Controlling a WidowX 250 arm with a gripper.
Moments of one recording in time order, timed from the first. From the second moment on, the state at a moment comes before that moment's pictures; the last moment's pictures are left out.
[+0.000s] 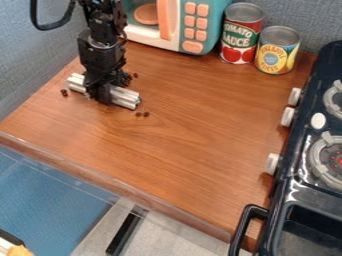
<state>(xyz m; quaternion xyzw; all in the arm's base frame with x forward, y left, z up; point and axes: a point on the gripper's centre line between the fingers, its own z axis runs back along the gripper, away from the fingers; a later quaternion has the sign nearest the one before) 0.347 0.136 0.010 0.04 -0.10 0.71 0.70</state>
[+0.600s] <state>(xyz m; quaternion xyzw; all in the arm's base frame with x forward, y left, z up) 0.365 0.133 0.007 0.04 -0.10 0.71 0.70</state>
